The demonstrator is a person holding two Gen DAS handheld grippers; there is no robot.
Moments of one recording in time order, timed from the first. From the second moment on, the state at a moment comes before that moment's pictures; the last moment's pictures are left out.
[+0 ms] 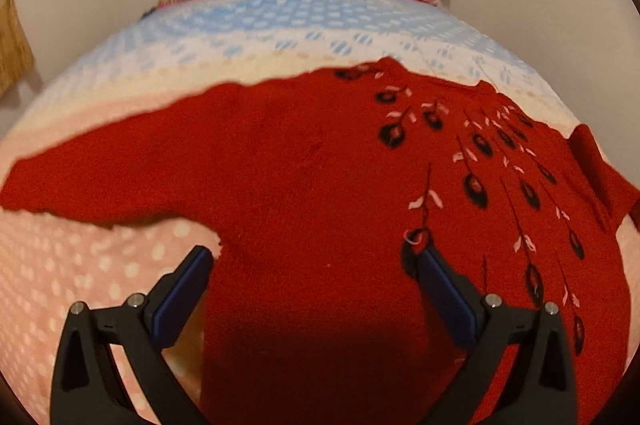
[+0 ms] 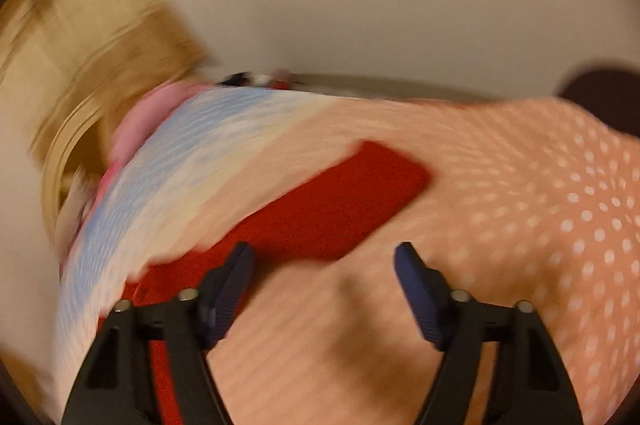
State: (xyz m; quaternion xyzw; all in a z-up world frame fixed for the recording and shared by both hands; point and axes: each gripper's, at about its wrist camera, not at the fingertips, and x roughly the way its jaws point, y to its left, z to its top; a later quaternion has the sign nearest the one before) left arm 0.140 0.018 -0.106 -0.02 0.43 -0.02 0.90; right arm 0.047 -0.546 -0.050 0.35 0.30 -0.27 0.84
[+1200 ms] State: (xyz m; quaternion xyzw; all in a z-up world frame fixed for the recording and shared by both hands) left arm 0.144 0.017 -0.111 -0.03 0.44 -0.02 0.90; right arm 0.084 -0.614 0.022 0.18 0.31 -0.41 0.84
